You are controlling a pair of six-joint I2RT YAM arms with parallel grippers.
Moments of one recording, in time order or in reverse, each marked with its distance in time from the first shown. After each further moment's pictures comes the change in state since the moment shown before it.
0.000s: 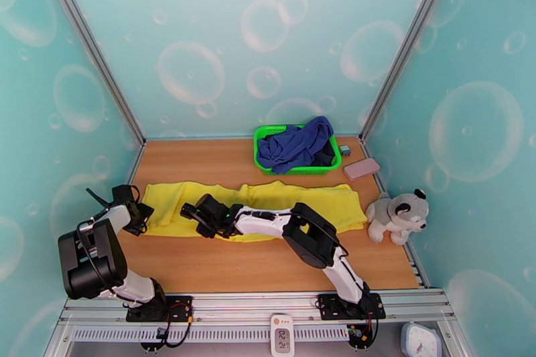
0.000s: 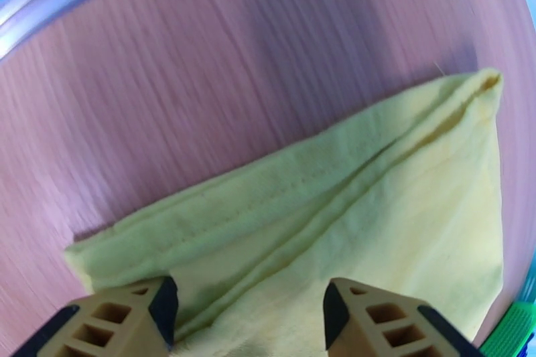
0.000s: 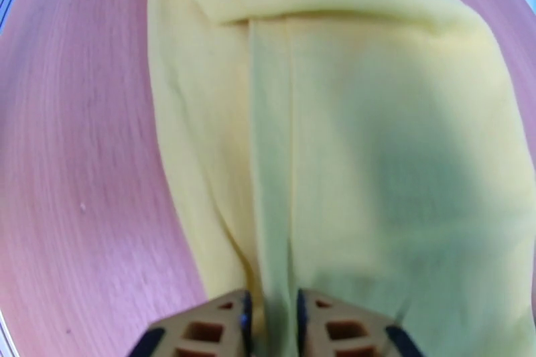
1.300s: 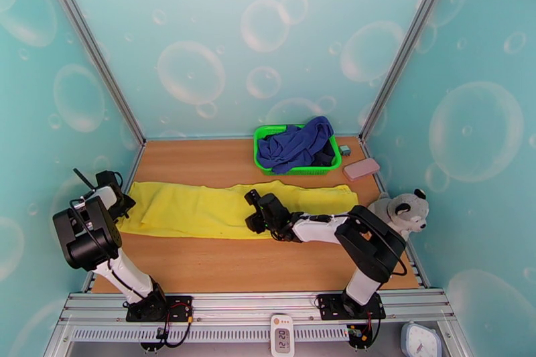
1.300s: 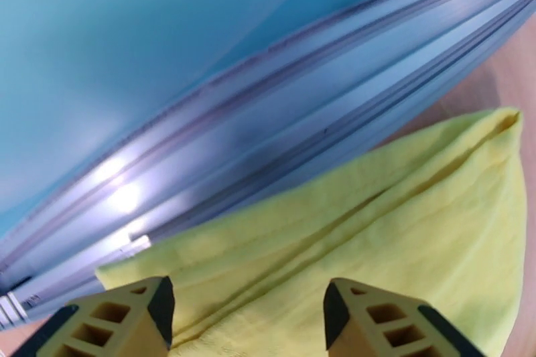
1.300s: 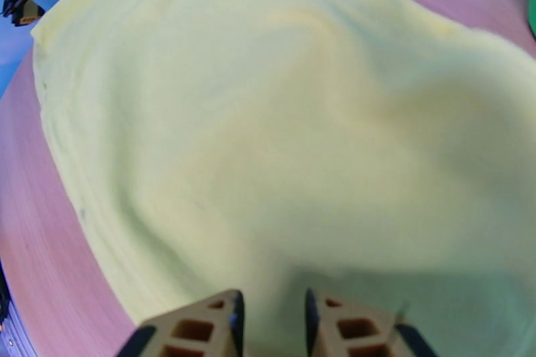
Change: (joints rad) left arm 0.070 0.239 0.384 -0.150 -0.175 0.304; right arm -0.303 -0.464 -0.813 0.422 -0.023 0.442
